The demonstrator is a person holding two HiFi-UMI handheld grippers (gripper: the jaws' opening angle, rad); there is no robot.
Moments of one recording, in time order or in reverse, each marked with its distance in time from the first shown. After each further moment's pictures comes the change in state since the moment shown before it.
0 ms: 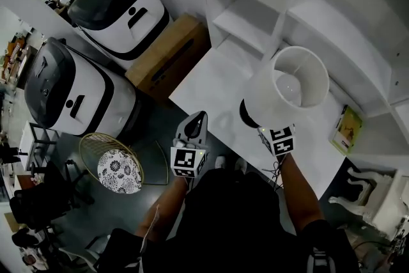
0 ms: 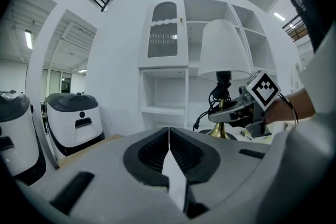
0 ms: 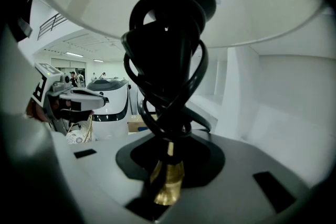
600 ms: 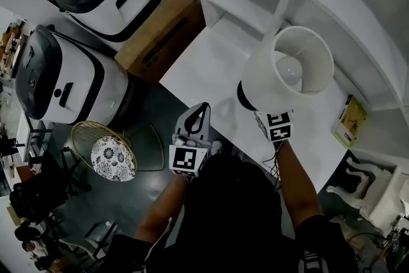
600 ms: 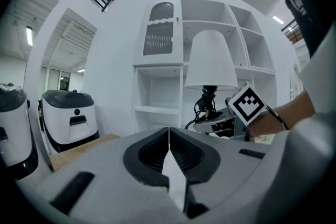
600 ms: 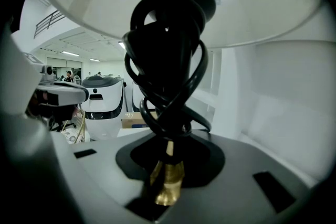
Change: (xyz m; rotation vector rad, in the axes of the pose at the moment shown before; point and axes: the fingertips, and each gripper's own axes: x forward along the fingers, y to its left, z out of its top) left arm 0.016 -0.030 -0.013 0.003 -0.043 -0.026; right arm 0.037 -0.023 -0.033 0.016 -0.002 -0.035
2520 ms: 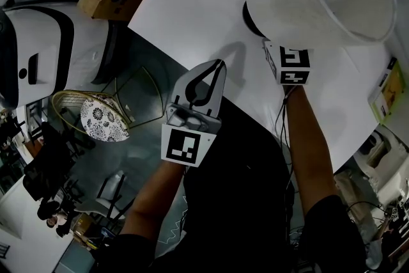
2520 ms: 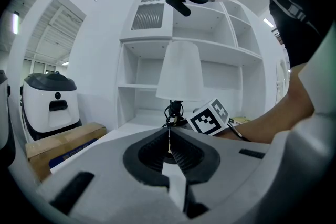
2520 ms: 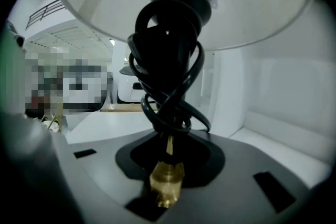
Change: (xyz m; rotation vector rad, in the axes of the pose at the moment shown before) left arm 0.049 -0.030 -0.096 -0.021 0.082 -0.138; right arm 0.119 -0.036 -0.104 0.022 -0.048 -0.107
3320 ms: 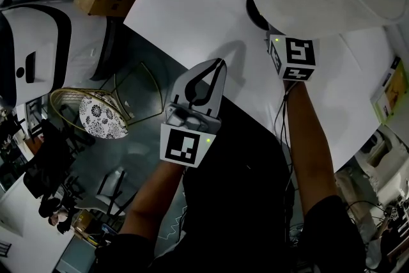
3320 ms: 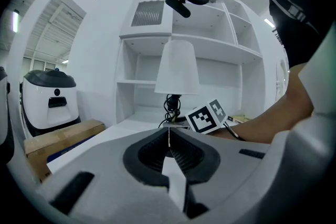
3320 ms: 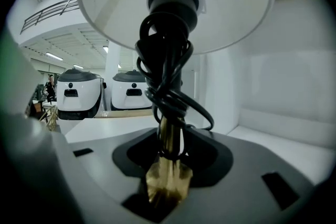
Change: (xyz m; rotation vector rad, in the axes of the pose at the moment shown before) left arm 0.005 -0.005 -0.013 -0.009 0.016 -0.006; right arm 0.005 -0.017 -0.006 0.067 -0.078 -0.046
